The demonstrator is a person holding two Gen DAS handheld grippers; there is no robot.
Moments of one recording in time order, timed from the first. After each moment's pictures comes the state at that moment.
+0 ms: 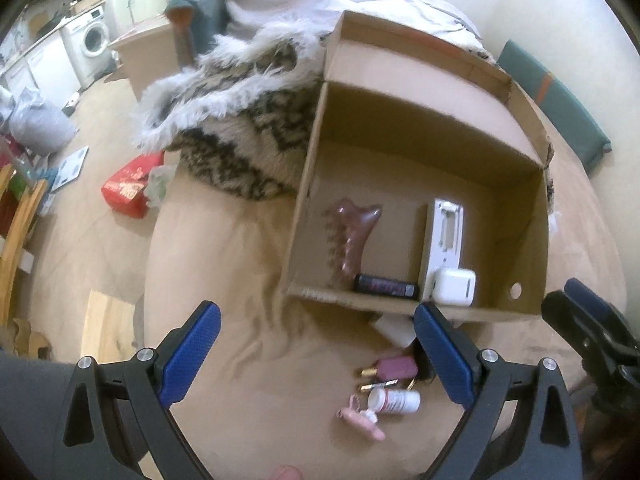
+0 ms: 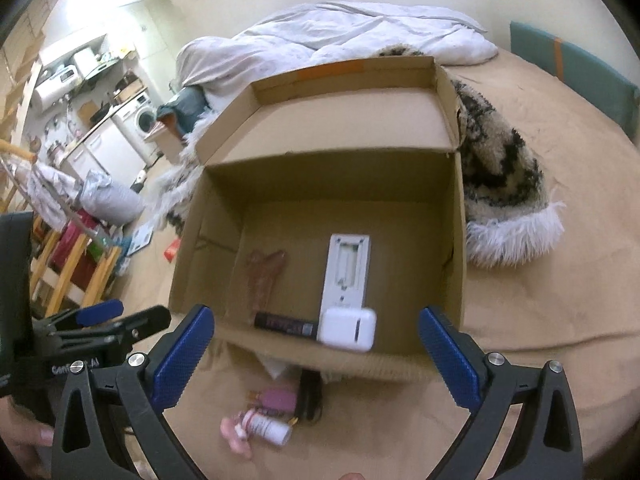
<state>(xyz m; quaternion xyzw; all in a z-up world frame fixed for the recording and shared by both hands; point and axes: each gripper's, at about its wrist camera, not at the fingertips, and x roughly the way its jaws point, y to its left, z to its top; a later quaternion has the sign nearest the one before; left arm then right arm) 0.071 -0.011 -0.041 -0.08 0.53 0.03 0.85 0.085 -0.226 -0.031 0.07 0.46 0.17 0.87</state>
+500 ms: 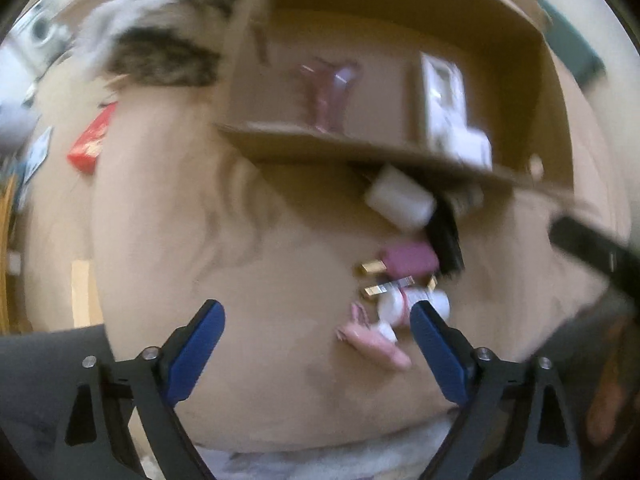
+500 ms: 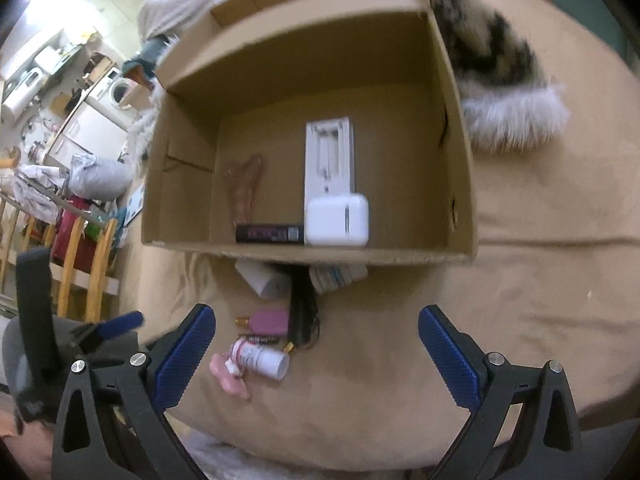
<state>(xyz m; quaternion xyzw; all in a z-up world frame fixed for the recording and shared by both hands) 0.048 -0.038 -0.121 -0.02 0.64 -0.04 0.77 0.074 -0.236 -0.093 0.12 0.58 0.14 0.79</state>
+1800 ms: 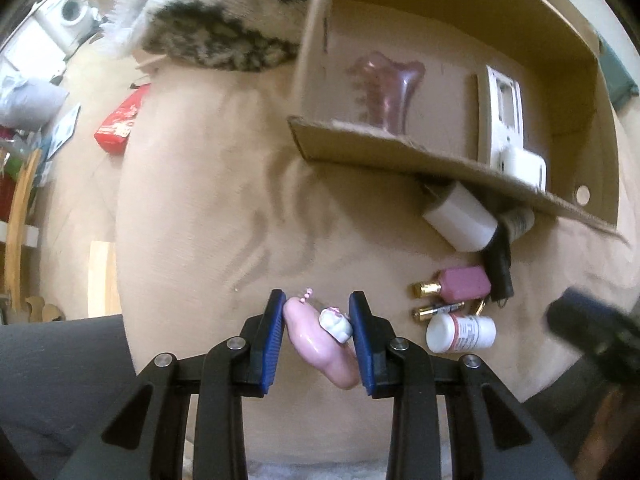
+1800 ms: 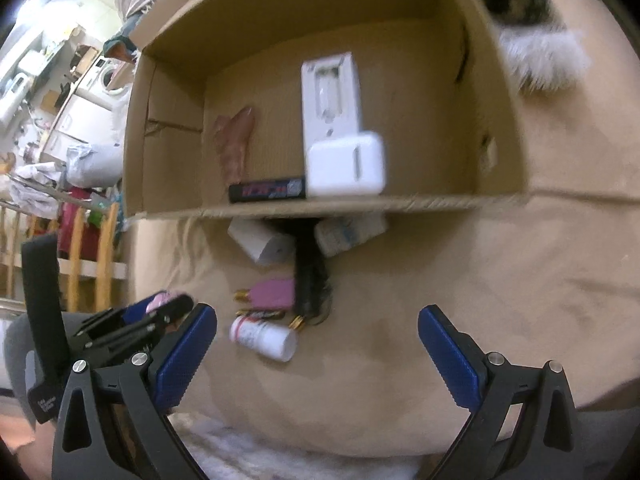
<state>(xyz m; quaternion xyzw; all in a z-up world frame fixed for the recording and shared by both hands) 0.065 0.022 -0.137 -0.04 0.64 0.04 0.76 0.073 -0.217 -0.128 0.14 0.64 0.16 0.74</state>
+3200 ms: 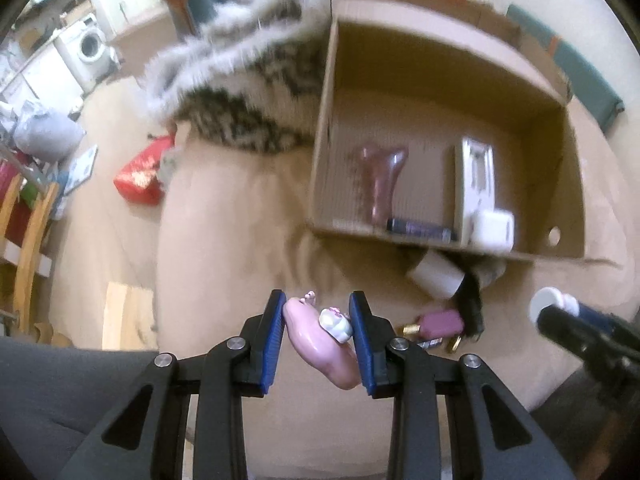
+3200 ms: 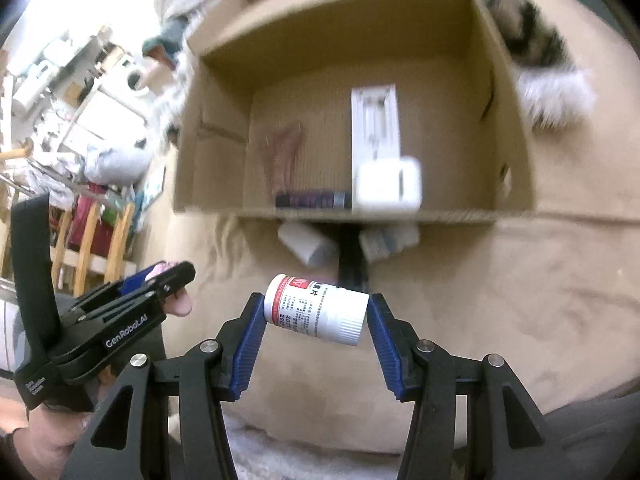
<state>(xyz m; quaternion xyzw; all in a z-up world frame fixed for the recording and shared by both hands) 0.047 0.001 -0.065 -0.02 0.55 0.05 0.83 0.058 -0.214 -0.076 0.12 0.57 0.18 0.80</state>
